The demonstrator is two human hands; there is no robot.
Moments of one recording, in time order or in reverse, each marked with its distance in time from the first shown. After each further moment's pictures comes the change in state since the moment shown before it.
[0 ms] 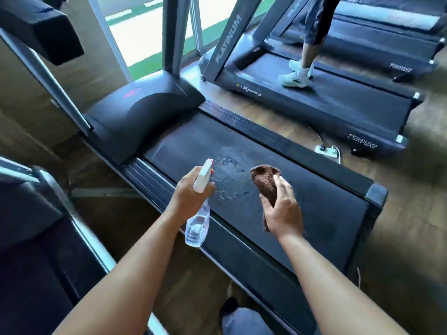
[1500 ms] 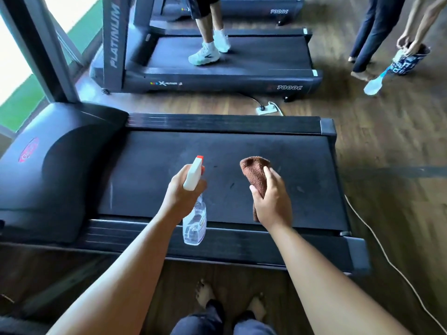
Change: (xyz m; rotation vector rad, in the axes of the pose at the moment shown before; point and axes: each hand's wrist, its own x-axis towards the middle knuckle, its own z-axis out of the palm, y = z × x) left_hand 0.179 -0.043 -0.060 0.099 -0.456 0.061; right_hand 0.039 -0.079 0.127 -0.011 0.345 0.451
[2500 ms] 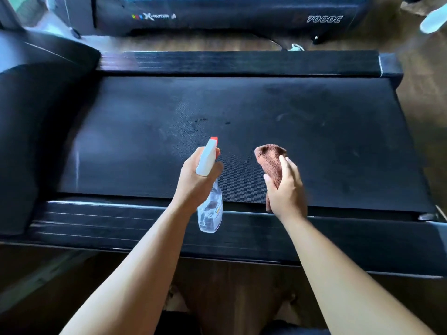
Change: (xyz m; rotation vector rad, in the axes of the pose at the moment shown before) left_hand 0.109 -0.290 0.090 -0.120 -0.035 -0.020; right_hand 0.016 0.175 0.280 -0.055 -0.003 0.165
